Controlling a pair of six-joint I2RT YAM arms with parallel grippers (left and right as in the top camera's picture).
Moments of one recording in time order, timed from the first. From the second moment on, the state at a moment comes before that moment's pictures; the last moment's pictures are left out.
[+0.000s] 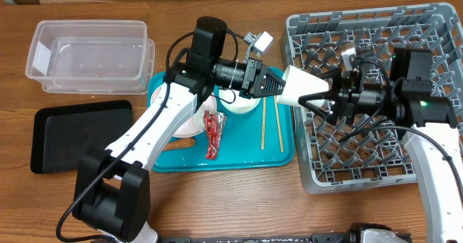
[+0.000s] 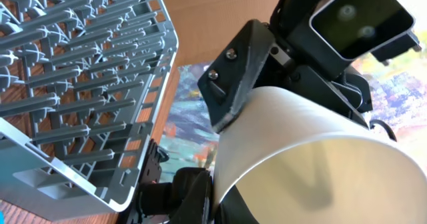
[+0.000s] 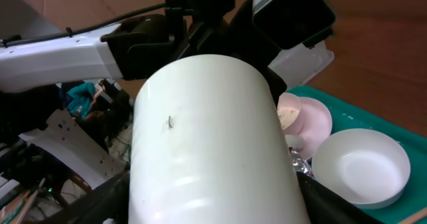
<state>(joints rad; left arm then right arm) -0.43 1.78 1.35 -0.11 1.35 -0.79 -0.07 1.33 1.13 -0.70 -1.36 -0.29</state>
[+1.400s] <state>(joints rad) -0.17 1.59 1.36 -1.06 0.17 -0.43 -0.56 1.35 1.41 -1.02 -0.26 0.11</state>
